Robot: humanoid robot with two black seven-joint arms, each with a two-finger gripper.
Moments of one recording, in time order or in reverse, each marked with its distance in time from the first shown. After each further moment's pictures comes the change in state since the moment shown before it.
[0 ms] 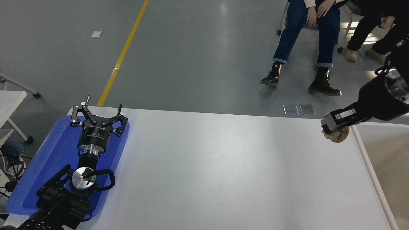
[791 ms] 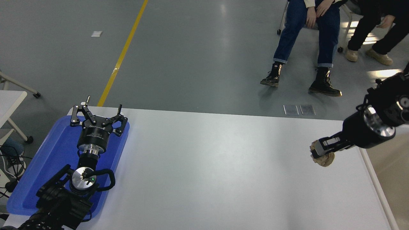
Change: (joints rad) left arm 0.000 0.000 0.000 0.000 0.001 0.000 0.000; right arm -0.254 0.002 0.094 -0.033 0.012 -0.112 0.014
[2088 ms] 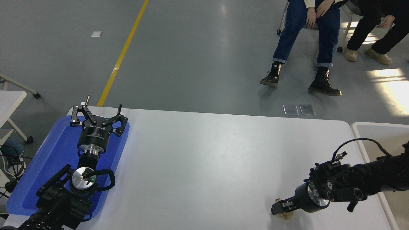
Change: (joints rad) left arm 0.000 0.000 0.000 0.000 -0.001 0.000 -0.001; right arm -1.050 0.246 0.359 -0.531 -0.067 -0.300 -0.009
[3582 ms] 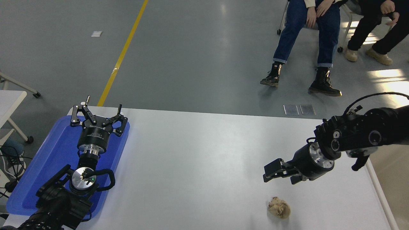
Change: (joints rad) left arm 0.000 0.000 0.000 0.000 0.000 0.000 -0.001; right arm 0.381 -0.014 -0.078 0.252 0.341 0.100 -0.078
